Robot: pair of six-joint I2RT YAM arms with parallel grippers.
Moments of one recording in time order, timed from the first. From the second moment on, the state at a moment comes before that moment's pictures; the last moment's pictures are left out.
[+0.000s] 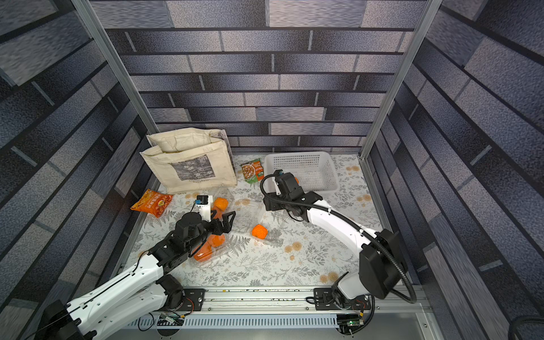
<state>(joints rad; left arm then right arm) -0.63 0.81 0.45 -0.03 -0.11 -0.45 0.69 1.41 1.04 -0.45 -0.05 0.40</state>
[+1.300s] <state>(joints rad) -0.63 0.75 0.45 -0.12 -0.11 -0.48 0.85 1.56 0.88 -0.30 -0.12 0.47</state>
